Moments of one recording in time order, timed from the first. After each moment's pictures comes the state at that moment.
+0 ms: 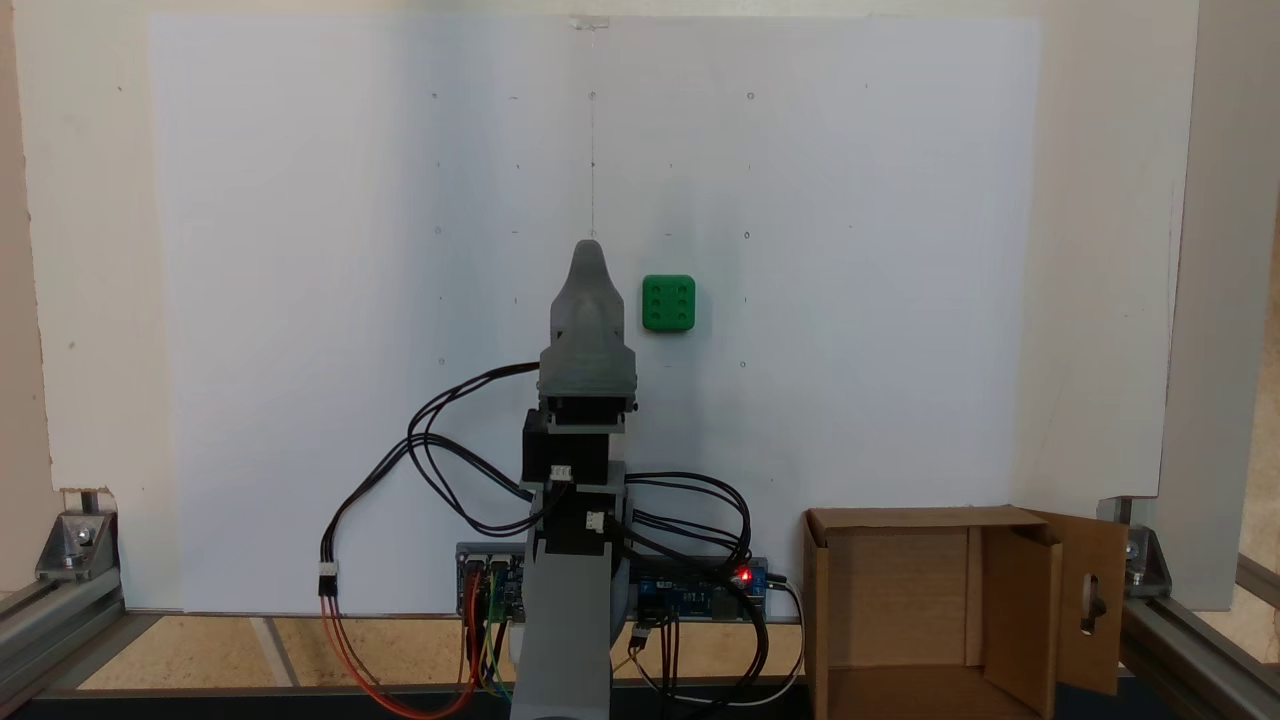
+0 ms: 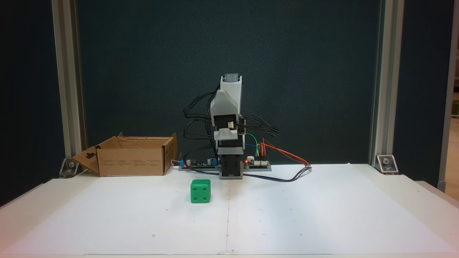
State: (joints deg) arm 1.9 129.4 176.4 -90.4 3.3
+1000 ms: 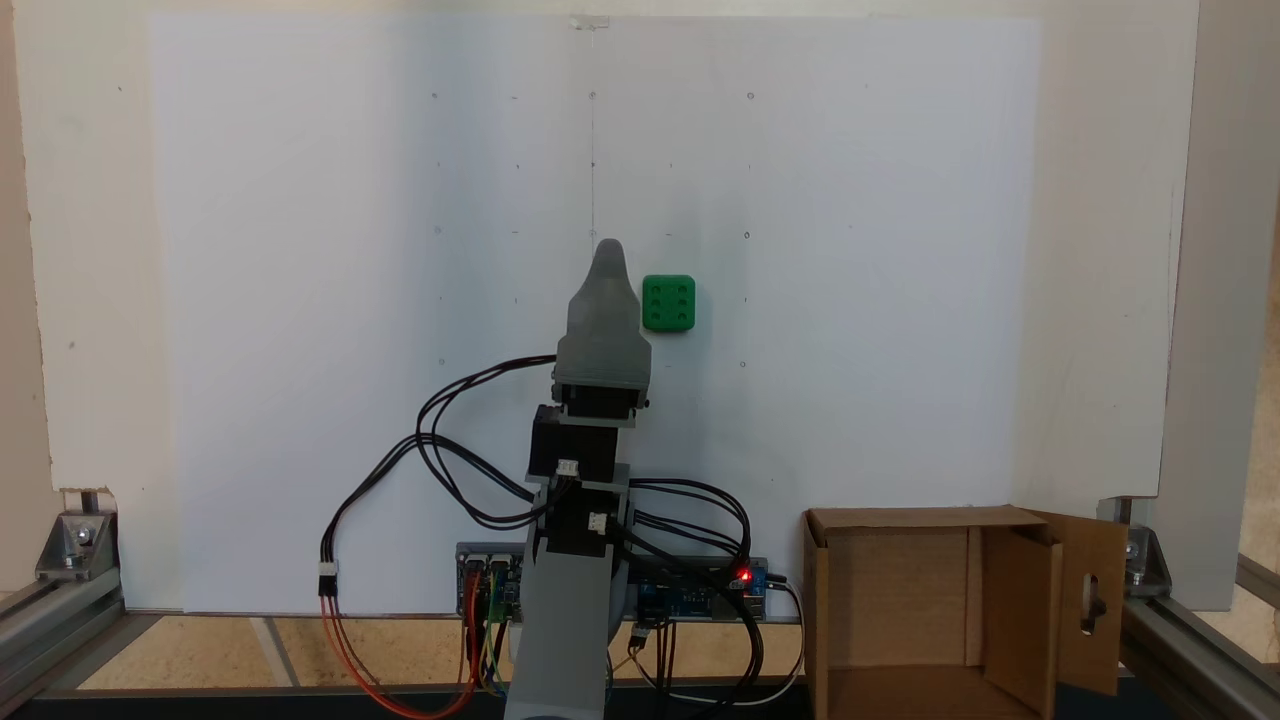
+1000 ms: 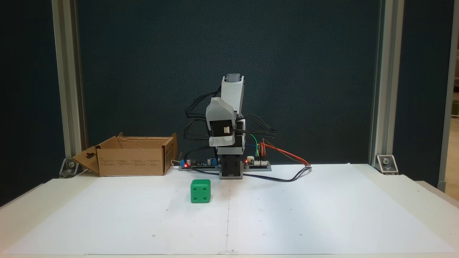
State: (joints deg) arm 5.3 129.4 176.4 -84.8 3.3
